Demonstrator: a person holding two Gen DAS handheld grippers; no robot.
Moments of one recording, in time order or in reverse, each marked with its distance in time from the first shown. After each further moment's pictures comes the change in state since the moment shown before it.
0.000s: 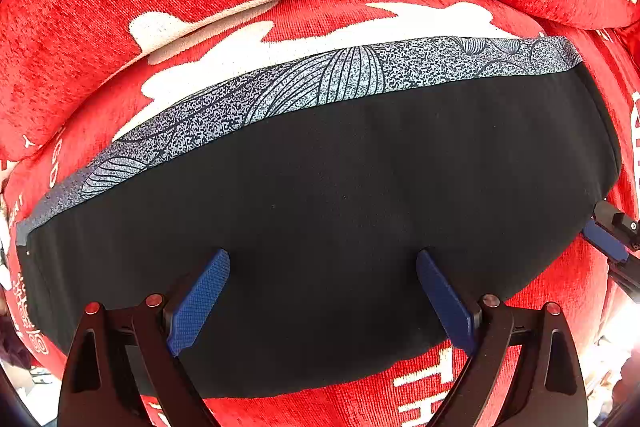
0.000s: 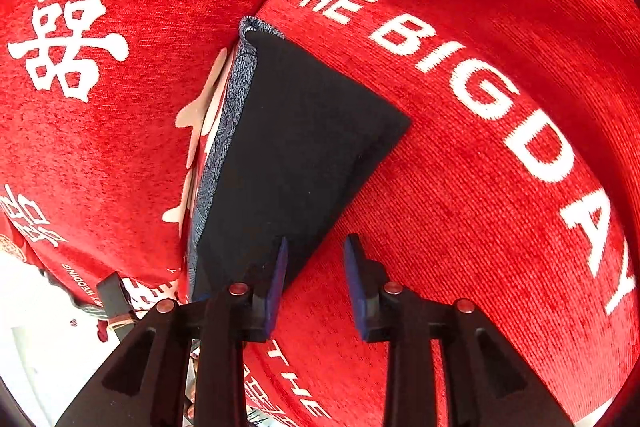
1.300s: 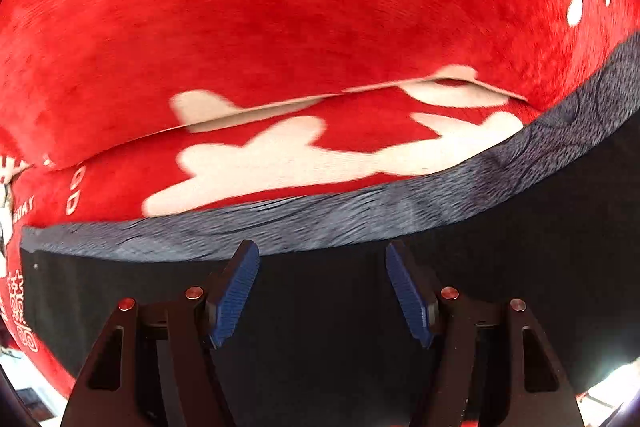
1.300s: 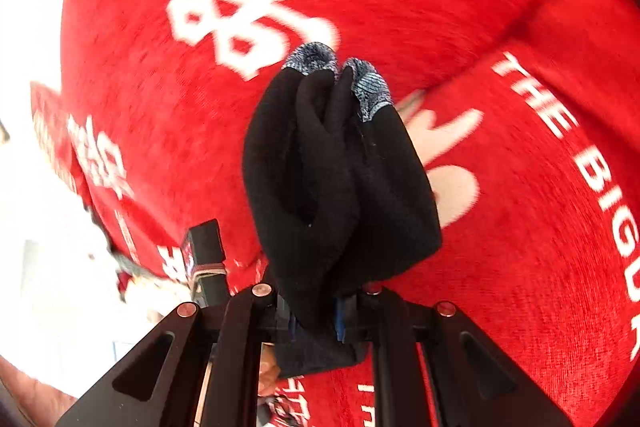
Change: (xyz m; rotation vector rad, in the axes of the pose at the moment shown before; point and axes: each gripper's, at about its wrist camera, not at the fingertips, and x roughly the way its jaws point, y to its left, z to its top) left arm -0.035 0.027 0.046 -0.143 -0.155 0.006; right arm -0.016 0.144 -0.004 -0.408 -0.069 0.190
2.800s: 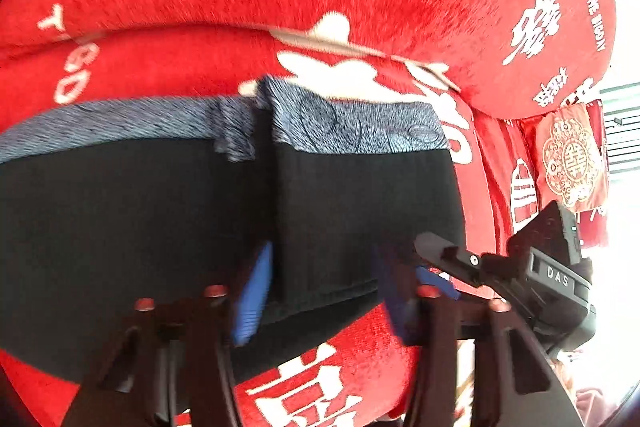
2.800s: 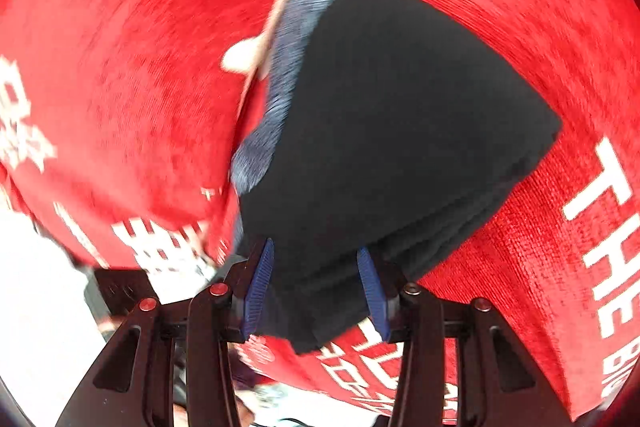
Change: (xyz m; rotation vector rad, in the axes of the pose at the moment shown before) left arm -0.006 0.175 -0.074 -0.066 0.140 -0.565; right arm 0.162 0.031 -0.149 0.498 0.147 -0.080
